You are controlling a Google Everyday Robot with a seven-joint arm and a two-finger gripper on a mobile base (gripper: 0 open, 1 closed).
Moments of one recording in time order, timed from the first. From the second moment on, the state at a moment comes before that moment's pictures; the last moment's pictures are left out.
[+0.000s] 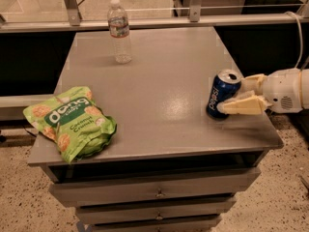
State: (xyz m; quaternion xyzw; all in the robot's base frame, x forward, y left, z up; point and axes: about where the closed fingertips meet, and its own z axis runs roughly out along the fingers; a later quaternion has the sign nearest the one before) arm 0.525 -0.214 0.871 -0.43 0.75 0.23 0.44
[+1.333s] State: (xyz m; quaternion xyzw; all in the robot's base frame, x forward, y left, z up) arm 0.527 -0.167 0.906 -0.44 0.71 0.25 0.48
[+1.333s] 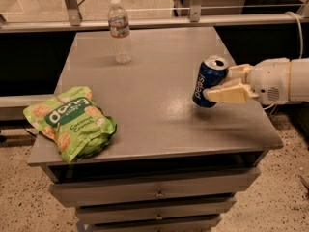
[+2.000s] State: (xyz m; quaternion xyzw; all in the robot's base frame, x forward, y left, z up) arm 0.600 -0.092 0.896 -0.44 0.68 0.26 0.52
